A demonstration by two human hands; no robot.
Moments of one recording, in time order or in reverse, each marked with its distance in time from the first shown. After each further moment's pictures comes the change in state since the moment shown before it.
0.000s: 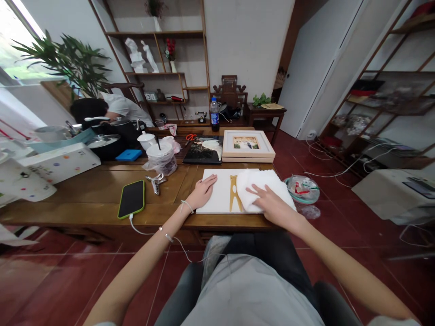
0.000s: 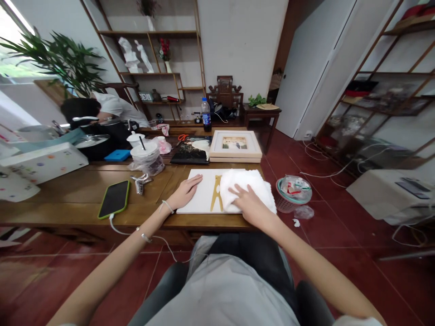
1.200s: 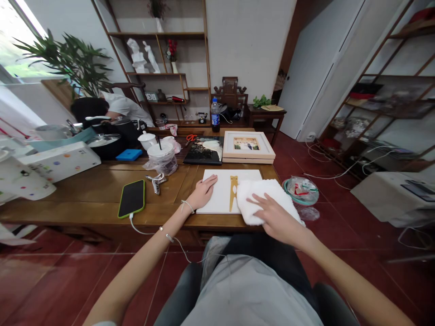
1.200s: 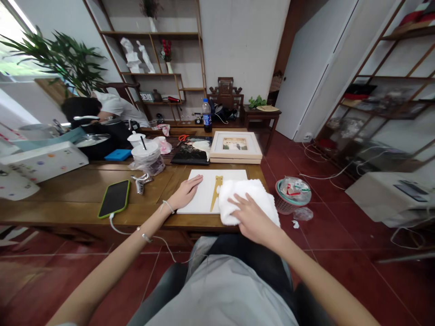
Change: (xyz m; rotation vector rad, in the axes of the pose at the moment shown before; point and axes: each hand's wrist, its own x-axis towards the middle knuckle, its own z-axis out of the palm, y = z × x) left_hand 0.001 0.001 -0.001 0.051 -0.023 -0.002; right_hand -0.023 -0.024 -0.005 0.092 0.031 -0.022
